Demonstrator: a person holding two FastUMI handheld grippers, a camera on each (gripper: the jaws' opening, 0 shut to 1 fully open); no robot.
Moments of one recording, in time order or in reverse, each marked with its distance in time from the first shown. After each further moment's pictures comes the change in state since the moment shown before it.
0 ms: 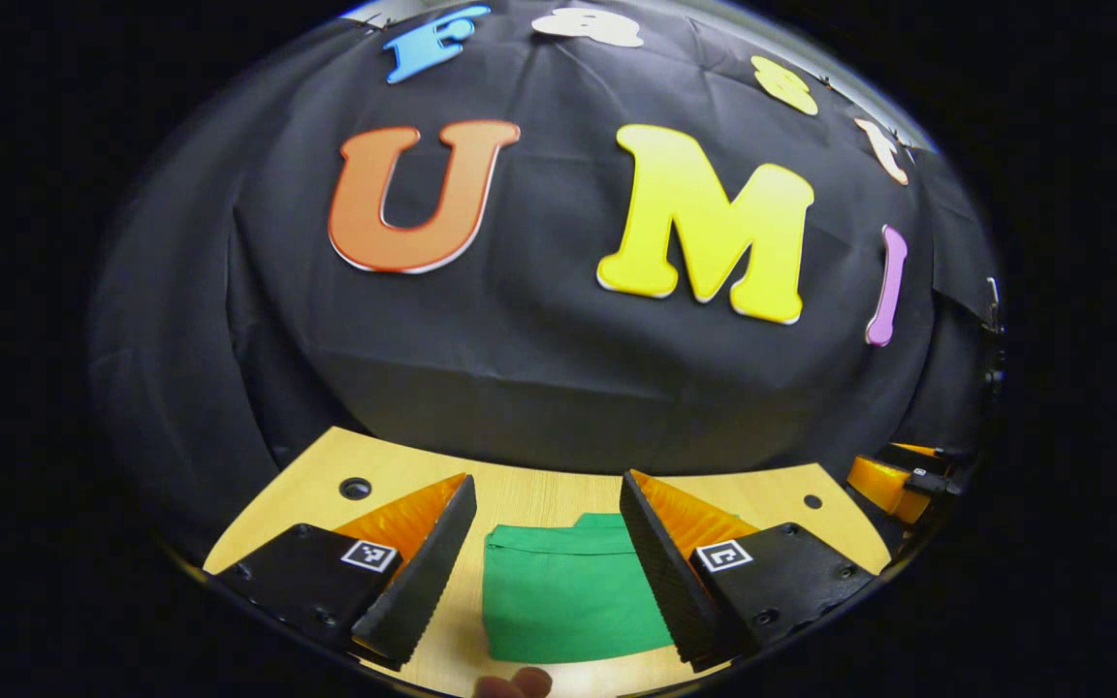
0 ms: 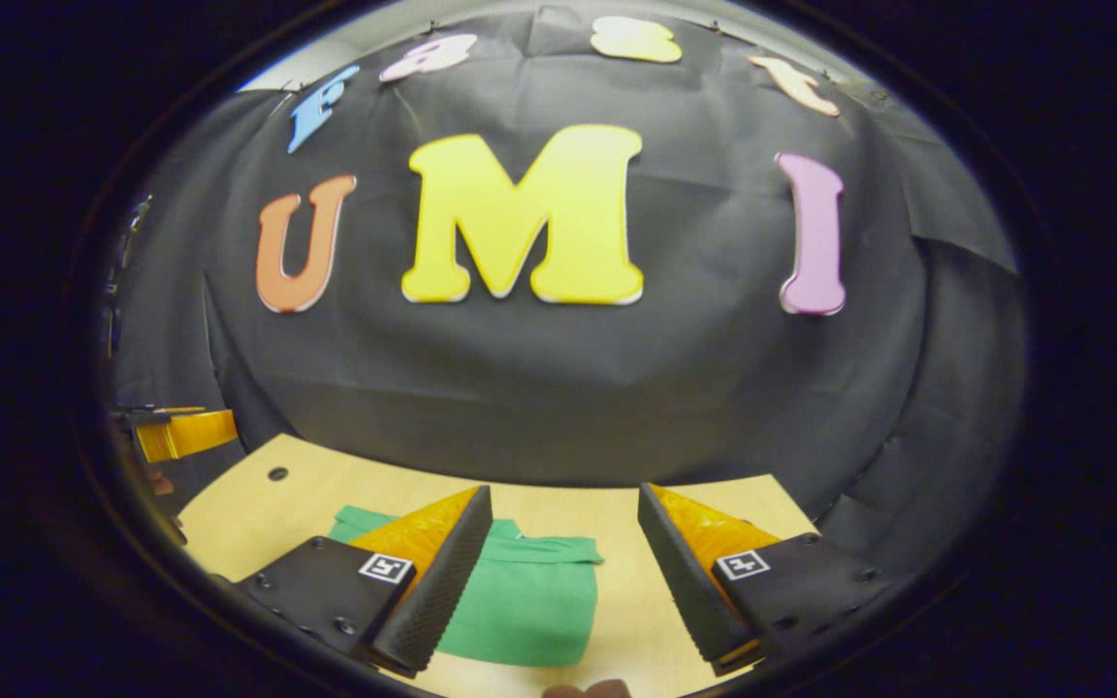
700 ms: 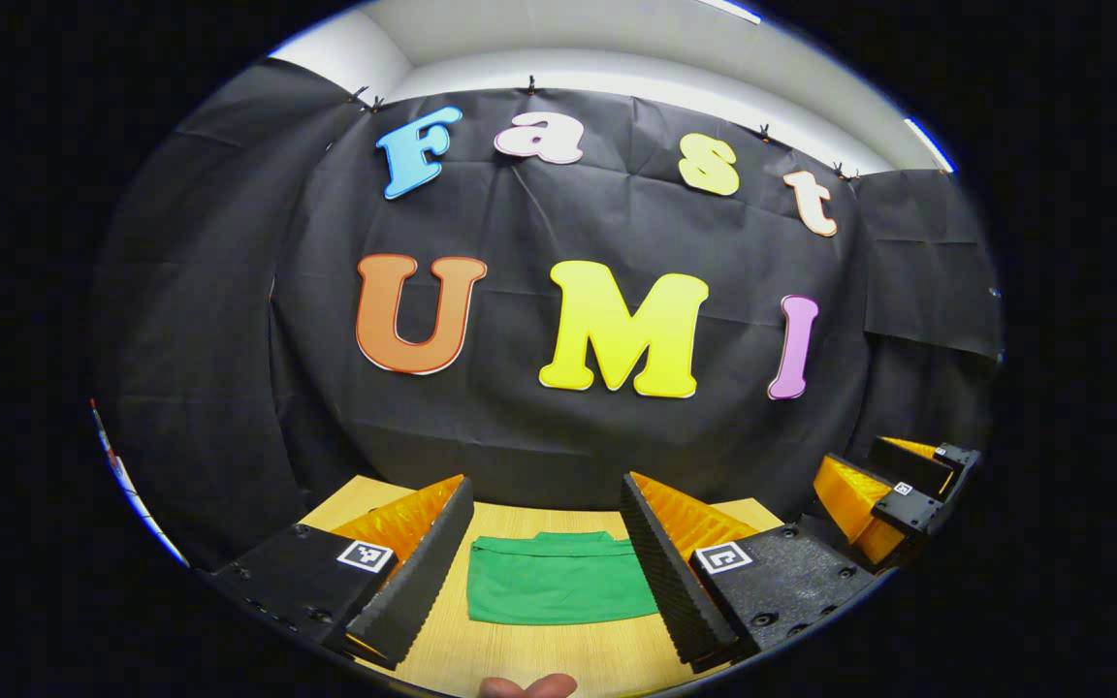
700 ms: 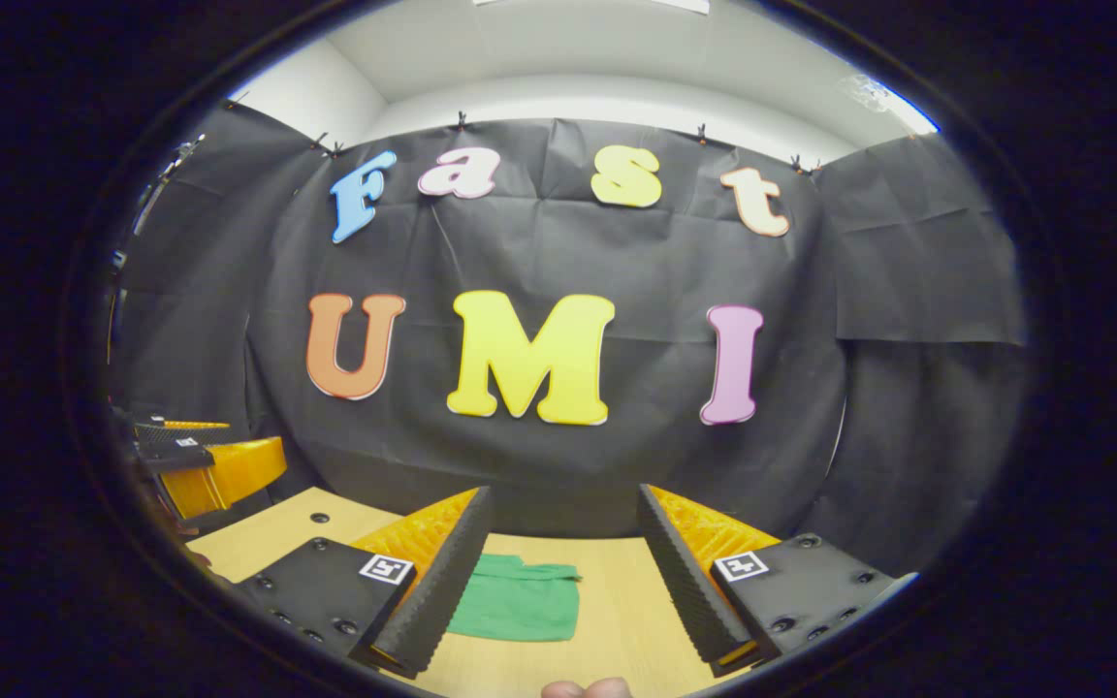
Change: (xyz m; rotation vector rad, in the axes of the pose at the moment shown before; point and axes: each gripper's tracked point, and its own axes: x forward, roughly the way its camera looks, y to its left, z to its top) left arm -0.194 -0.074 0.049 0.058 -0.207 -0.060; right arm -0.214 0.020 0.069 -0.049 -0.296 -0.065
